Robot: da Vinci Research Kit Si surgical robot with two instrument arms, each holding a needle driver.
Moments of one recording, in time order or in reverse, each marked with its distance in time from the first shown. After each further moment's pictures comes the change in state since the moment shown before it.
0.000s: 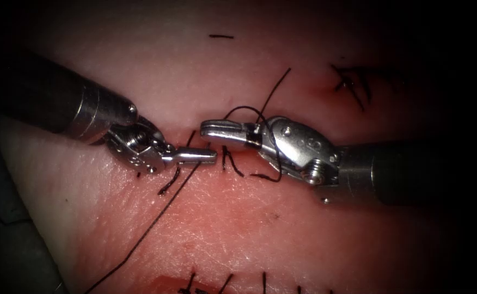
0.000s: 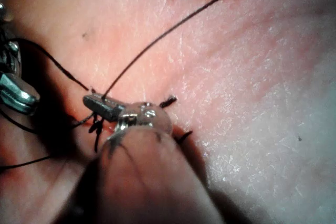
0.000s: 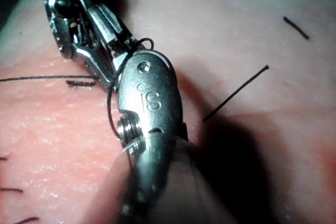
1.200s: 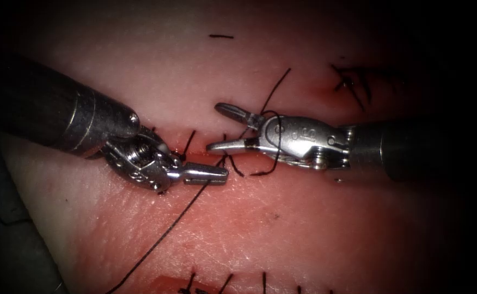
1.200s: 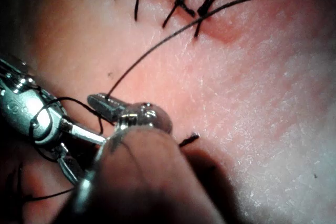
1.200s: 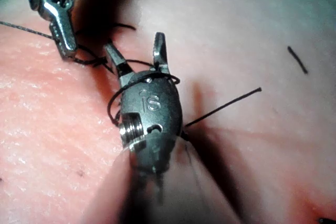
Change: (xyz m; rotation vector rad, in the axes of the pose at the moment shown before) right arm -0.004 -0.001 -0.001 -0.051 -0.384 -0.138; left arm 0.005 -0.005 0.000 -0.043 0.019 0.006
